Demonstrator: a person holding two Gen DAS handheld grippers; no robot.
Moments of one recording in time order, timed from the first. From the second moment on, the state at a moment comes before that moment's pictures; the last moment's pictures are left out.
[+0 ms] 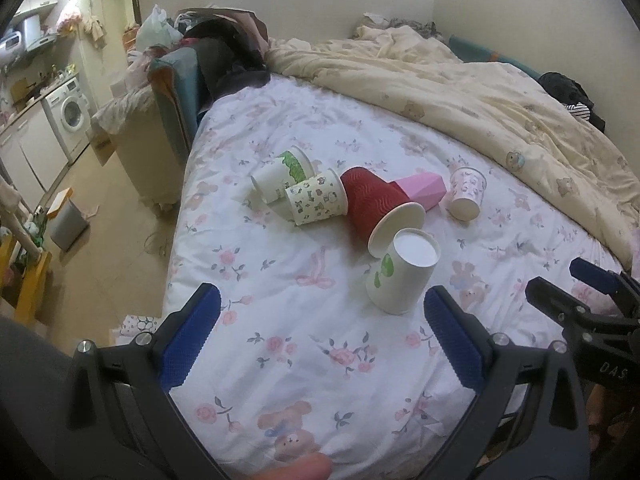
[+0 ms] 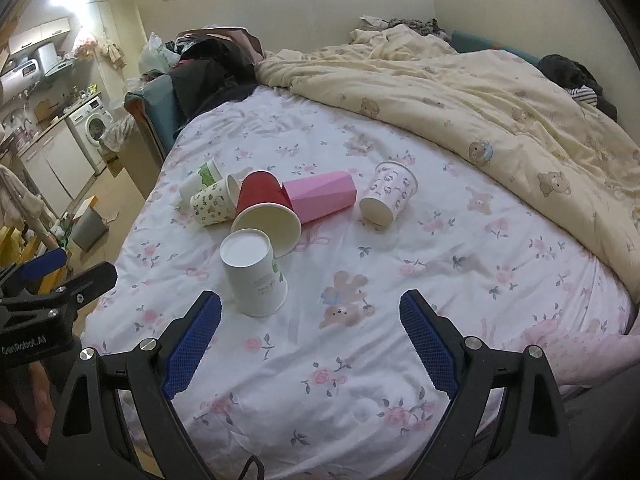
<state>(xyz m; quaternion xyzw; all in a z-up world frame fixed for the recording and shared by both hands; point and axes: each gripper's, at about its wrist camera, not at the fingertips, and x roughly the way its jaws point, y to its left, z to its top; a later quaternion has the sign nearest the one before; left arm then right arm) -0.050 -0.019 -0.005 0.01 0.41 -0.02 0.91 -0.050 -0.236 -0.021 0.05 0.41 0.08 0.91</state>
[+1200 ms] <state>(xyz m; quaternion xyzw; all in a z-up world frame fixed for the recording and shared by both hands) -0.048 -0.021 -0.005 0.00 0.42 -0.02 0.91 -0.049 -0.234 -0.024 0.05 0.42 0.08 0.90</state>
